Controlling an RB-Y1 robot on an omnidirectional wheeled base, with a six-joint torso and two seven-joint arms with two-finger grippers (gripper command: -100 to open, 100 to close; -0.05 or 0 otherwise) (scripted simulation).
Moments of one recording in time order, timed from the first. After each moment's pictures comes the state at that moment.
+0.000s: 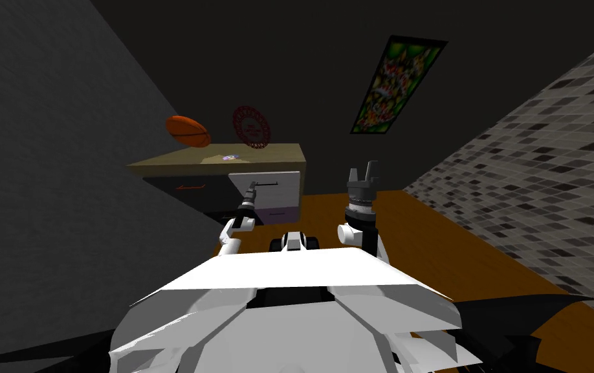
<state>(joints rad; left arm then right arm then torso) 0.04 0.16 0.07 -1.49 -0.08 -0.33 -0.14 0.45 0.01 0.00 -2.30 0.06 -0.55 0.04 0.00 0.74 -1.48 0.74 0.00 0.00</state>
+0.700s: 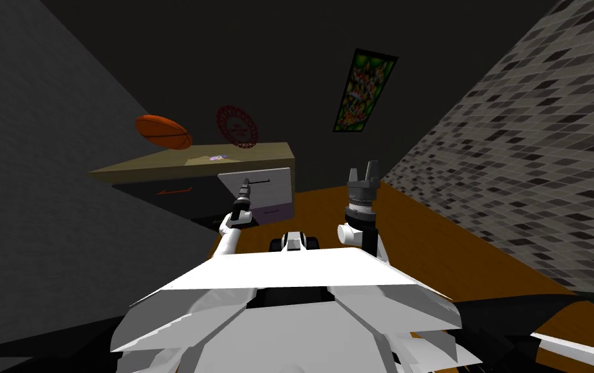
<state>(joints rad) -0.12 0.16 0.22 -1.30 -0.07 -0.35 -0.18 0.45 0.01 0.00 -2.30 0.06 -0.55 0.04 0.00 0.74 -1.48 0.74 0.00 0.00</state>
